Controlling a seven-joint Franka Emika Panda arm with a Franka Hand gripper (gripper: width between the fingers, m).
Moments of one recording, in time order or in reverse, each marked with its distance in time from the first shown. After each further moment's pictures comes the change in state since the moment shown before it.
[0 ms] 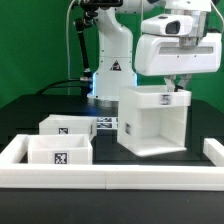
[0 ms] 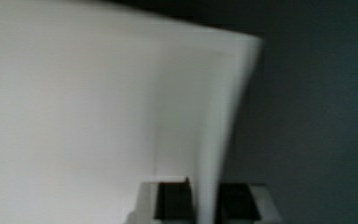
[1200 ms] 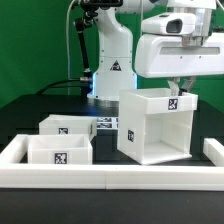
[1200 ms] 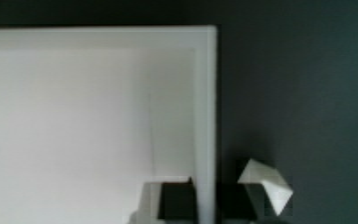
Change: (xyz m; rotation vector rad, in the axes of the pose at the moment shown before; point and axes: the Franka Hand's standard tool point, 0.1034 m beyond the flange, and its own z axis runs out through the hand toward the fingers) arm 0.043 0.027 -0.003 -0.002 0.035 0.053
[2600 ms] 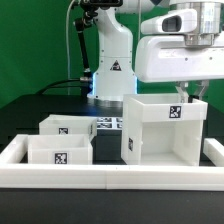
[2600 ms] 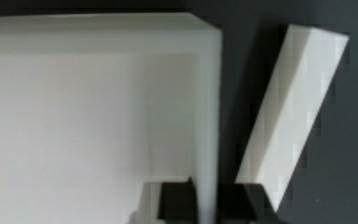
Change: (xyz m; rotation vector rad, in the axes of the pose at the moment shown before) arm 0.062 0.030 -0.004 0.033 0.083 0.202
